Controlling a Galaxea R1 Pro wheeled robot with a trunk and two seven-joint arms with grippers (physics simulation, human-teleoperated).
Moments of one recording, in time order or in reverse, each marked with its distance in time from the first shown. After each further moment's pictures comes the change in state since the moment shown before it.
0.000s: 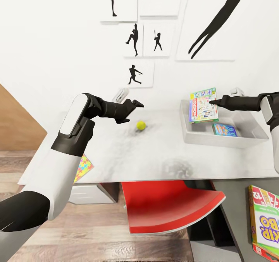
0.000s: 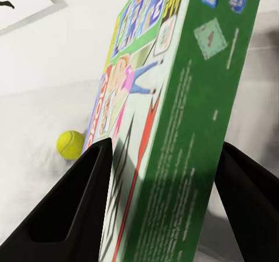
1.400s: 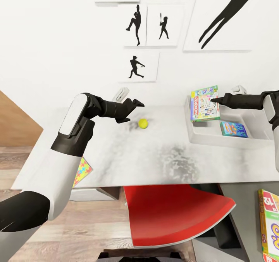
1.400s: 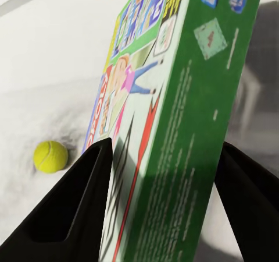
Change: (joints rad) left arm 0.001 -0.002 0.000 -0.012 -0.001 0.000 -0.001; right arm -0.006 -0.007 -0.001 -0.016 -0.002 0.003 0.007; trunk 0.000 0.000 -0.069
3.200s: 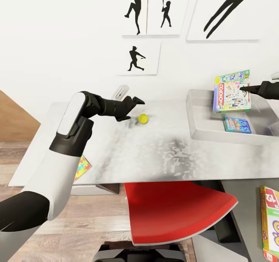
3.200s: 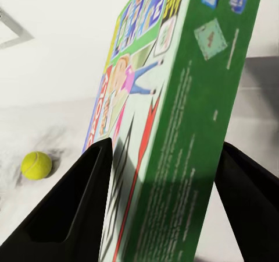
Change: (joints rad) left arm 0.000 0.003 0.000 -0.035 0.000 0.000 -0.009; right arm -0.007 -0.175 -0.008 -0.130 -0.004 0.011 0.178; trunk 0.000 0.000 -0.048
